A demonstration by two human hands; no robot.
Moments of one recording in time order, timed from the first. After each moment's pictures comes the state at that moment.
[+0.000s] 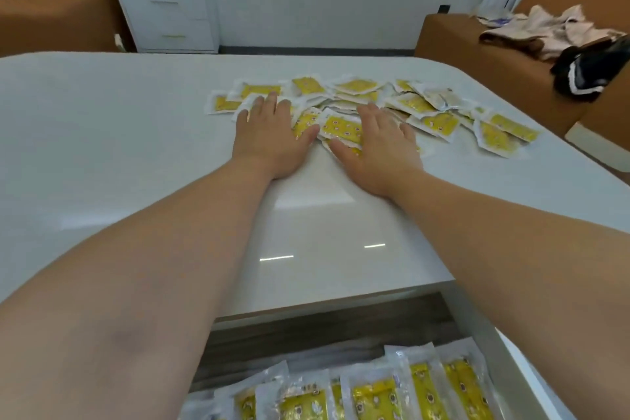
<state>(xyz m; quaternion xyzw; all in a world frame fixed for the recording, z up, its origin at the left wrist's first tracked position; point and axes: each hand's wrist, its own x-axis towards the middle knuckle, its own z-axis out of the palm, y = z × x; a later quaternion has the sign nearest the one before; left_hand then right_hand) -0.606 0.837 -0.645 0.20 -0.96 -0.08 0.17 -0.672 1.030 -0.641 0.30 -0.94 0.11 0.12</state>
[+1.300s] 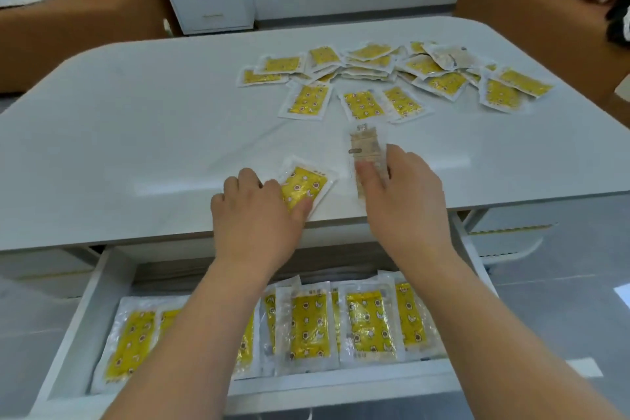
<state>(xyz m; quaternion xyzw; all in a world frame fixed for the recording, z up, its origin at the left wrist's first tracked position) -0.387 0.979 -0.622 0.33 -0.94 0.02 0.05 -0.481 1.131 -0.603 0.22 -0.90 0.38 0.04</state>
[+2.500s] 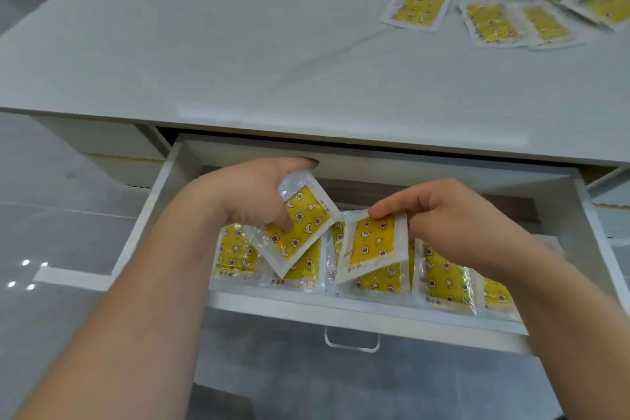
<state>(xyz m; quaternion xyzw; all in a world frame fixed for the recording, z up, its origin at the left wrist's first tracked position) -0.279 0.900 -0.643 0.32 -0.86 -0.35 -0.21 -0.416 1.113 -0.651 0.31 -0.82 0.28 -0.40</state>
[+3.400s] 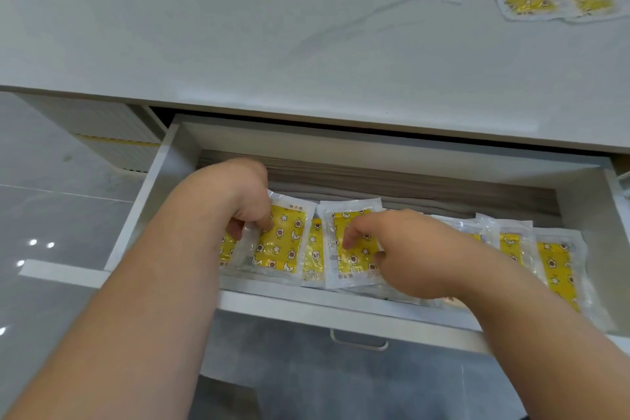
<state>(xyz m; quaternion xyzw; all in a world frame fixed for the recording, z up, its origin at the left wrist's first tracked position) -0.280 0.881 -0.677 0.42 -0.82 -0.23 -0.32 -0.387 1.085 -0.681 0.47 -0.79 0.02 -0.38</state>
